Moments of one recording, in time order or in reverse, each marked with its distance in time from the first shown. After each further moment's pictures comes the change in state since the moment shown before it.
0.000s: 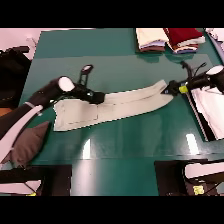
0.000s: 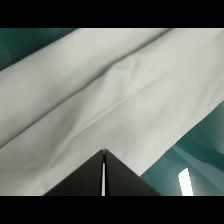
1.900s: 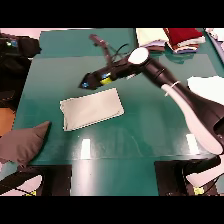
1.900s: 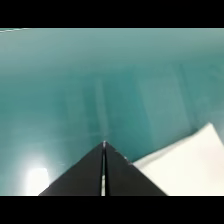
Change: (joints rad) left arm 0.392 0.335 0.376 0.360 -0.275 0.001; right arm 0.807 -0.152 0.456 0.199 -0.219 0.049
